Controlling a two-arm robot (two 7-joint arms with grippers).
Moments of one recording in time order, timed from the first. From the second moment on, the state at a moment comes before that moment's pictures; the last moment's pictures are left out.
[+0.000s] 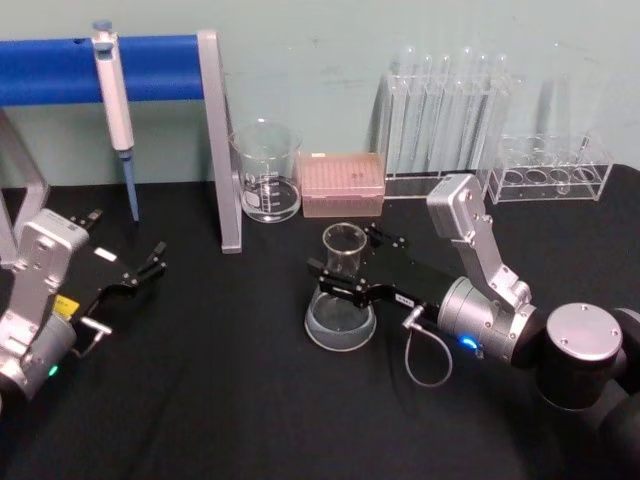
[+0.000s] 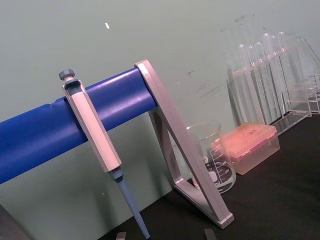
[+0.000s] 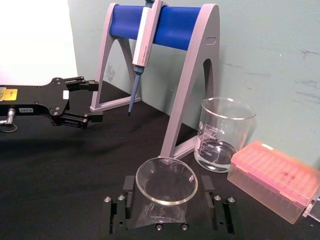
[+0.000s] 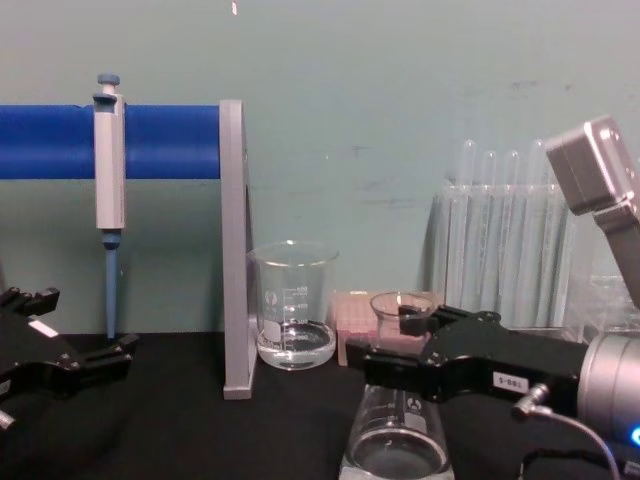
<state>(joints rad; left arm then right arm) -0.20 0.60 0.45 -1.41 -0.25 -0.12 0.03 0.37 0.32 -0.49 -1.28 0.31 -0.04 0.51</state>
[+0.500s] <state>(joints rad) -0.20 0.60 0.45 -1.41 -0.25 -0.12 0.03 0.37 0.32 -0.49 -1.28 0.31 -0.04 0.50</state>
